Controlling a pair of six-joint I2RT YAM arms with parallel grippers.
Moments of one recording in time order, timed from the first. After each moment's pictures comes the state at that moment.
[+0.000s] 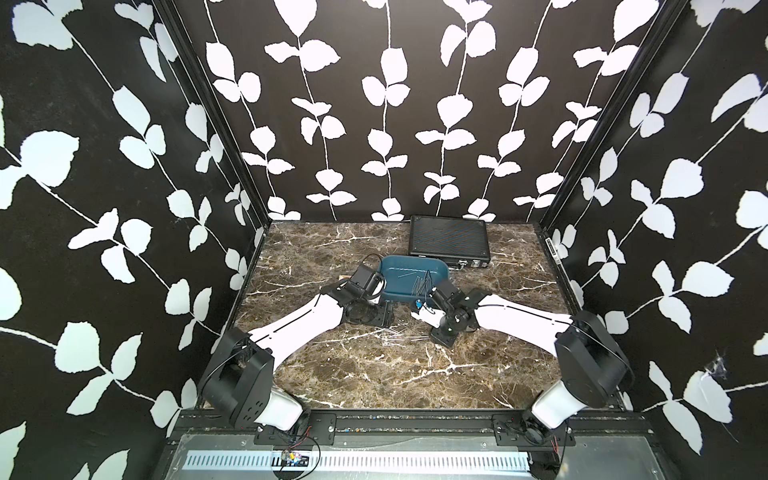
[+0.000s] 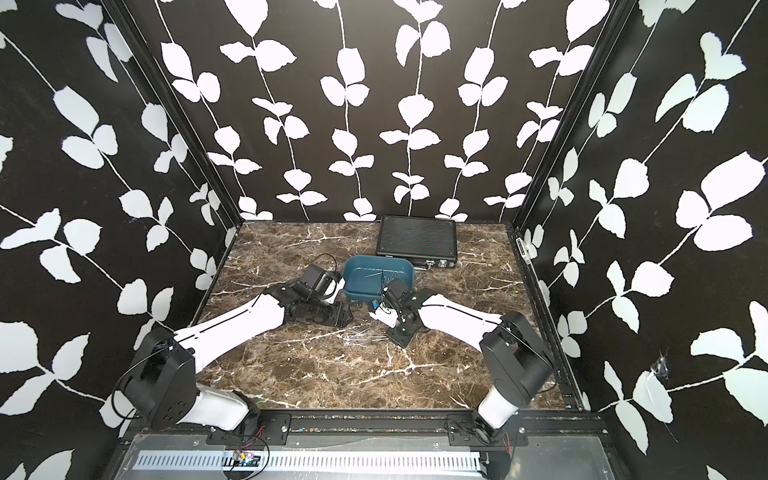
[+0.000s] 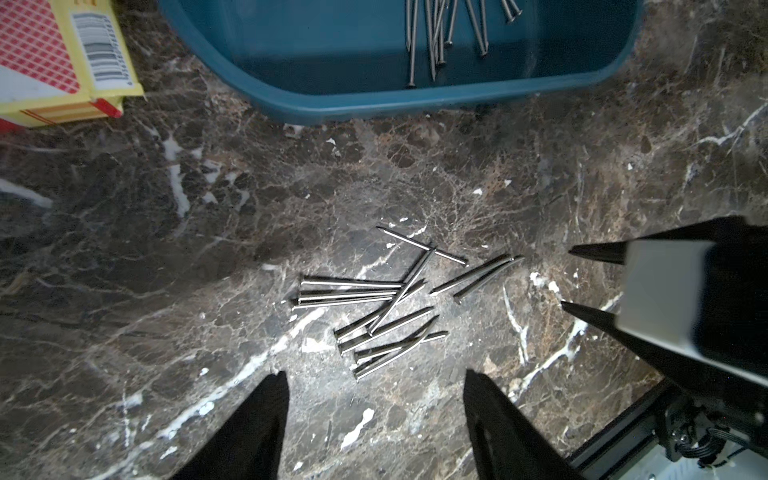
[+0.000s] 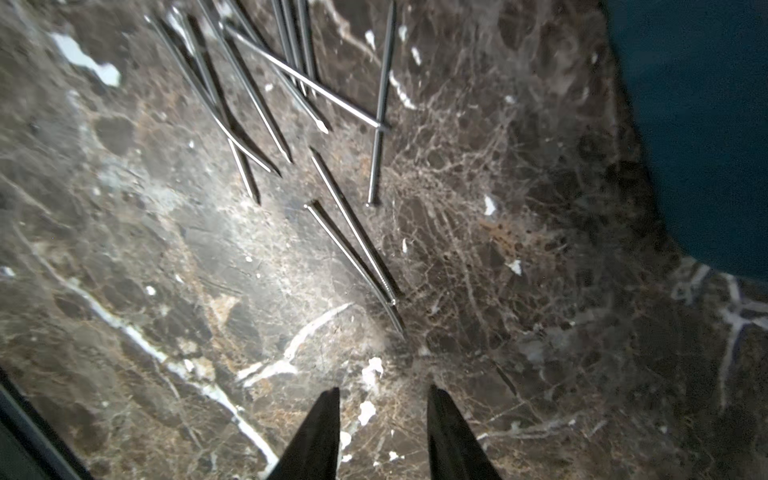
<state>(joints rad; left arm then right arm) -0.64 1.43 0.98 -0.62 0.19 -0.38 0.75 1.64 1.03 -0.71 -0.14 -0.32</state>
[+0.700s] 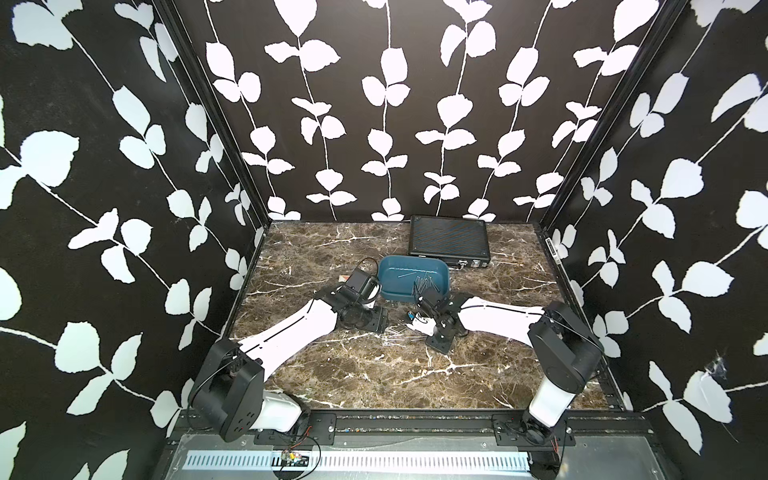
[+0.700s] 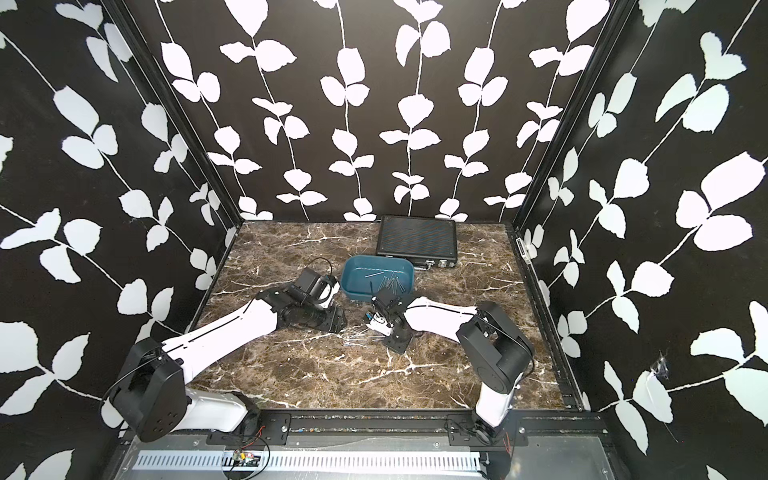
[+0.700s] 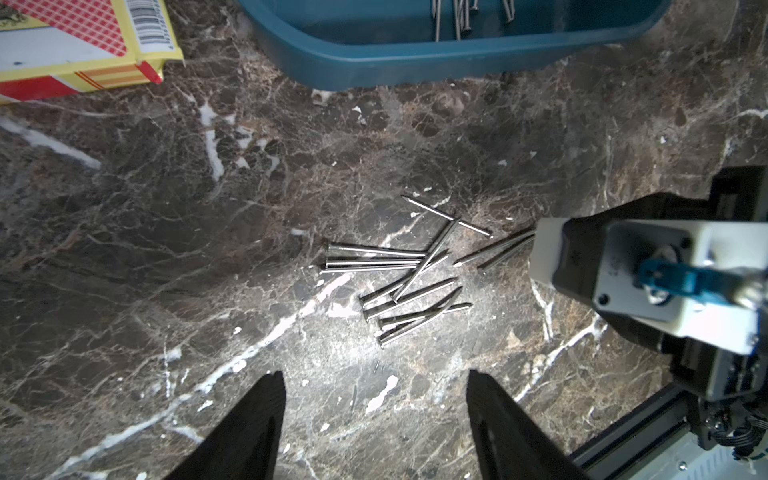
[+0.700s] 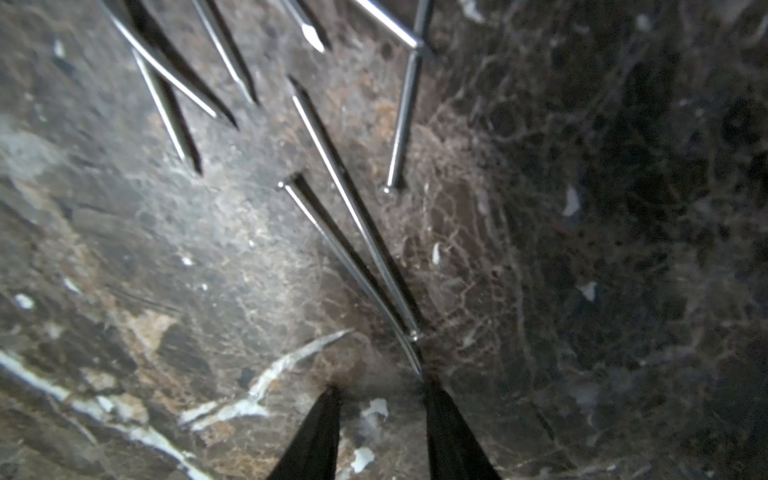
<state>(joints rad) -0.63 1.38 0.94 -0.67 0.16 -0.35 0.80 1.75 1.05 -0.72 -0.04 -0.32</state>
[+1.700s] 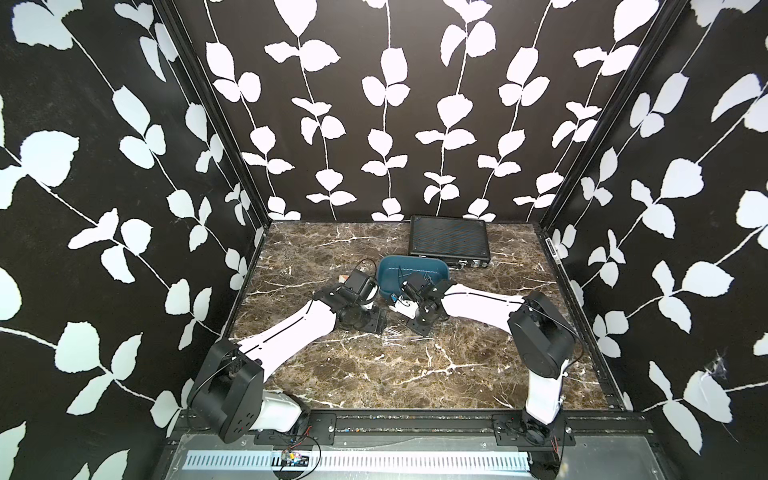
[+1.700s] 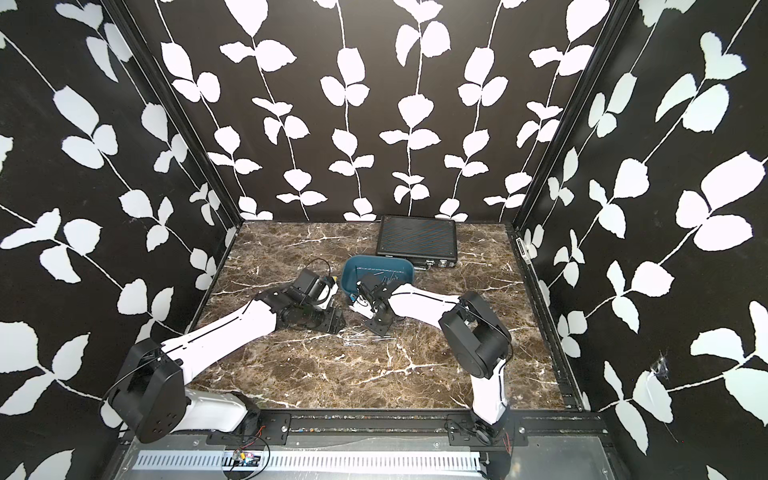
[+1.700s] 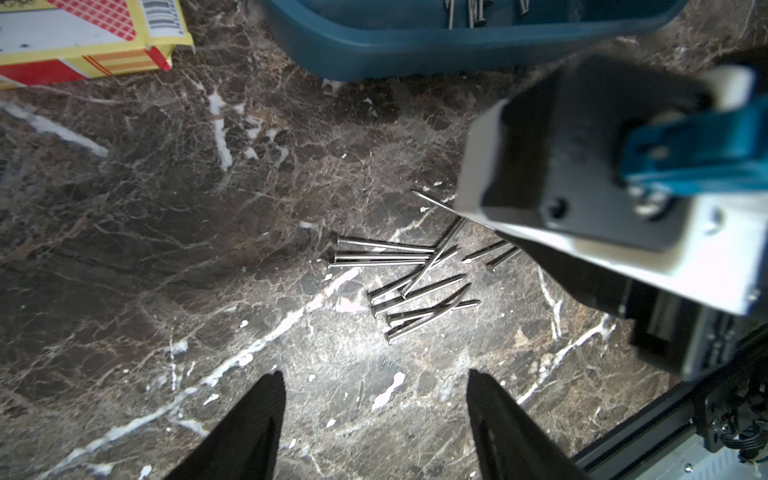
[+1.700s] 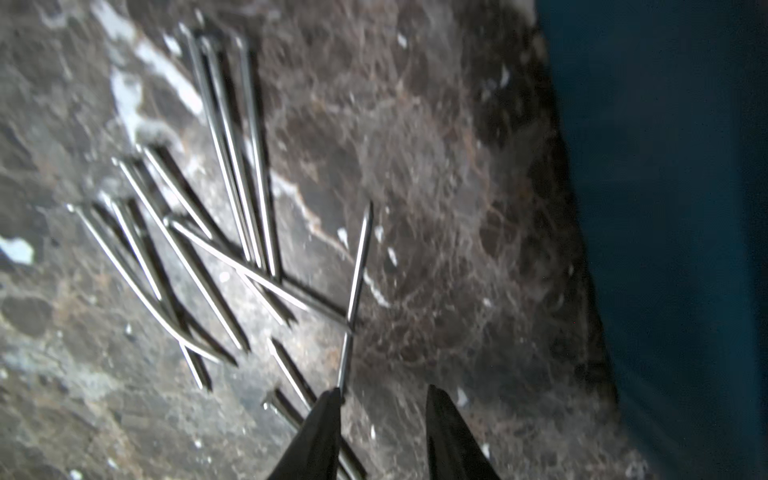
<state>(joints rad) -0.62 1.37 0.92 -0.67 0.16 -0.35 0.82 1.92 1.31 -0.68 -0.07 -0.31</state>
